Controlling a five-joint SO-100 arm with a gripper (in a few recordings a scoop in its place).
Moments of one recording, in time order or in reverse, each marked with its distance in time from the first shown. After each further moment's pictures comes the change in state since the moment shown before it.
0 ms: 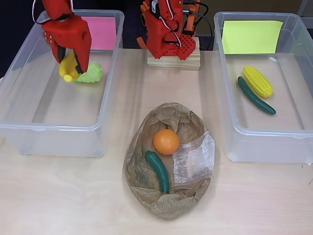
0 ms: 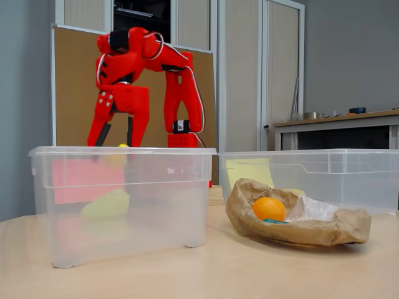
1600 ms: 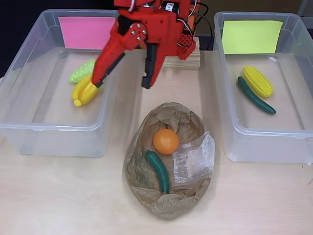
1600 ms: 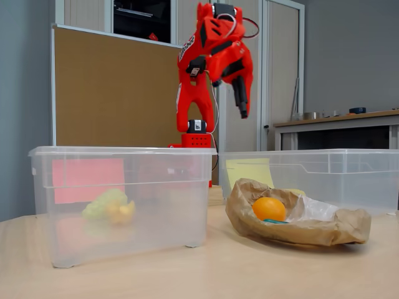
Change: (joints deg) arm -46.8 22.2 1.1 -3.7 -8.7
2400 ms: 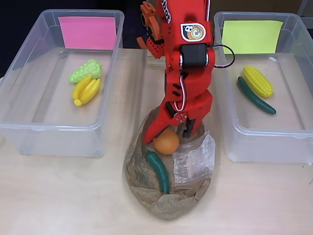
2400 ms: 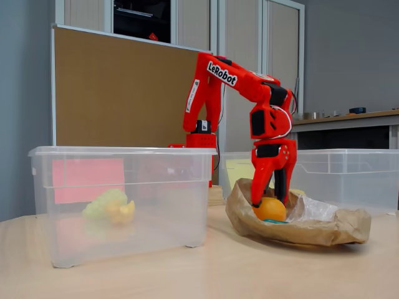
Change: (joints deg) arm -15.1 -28.0 16.1 -26.6 26.0
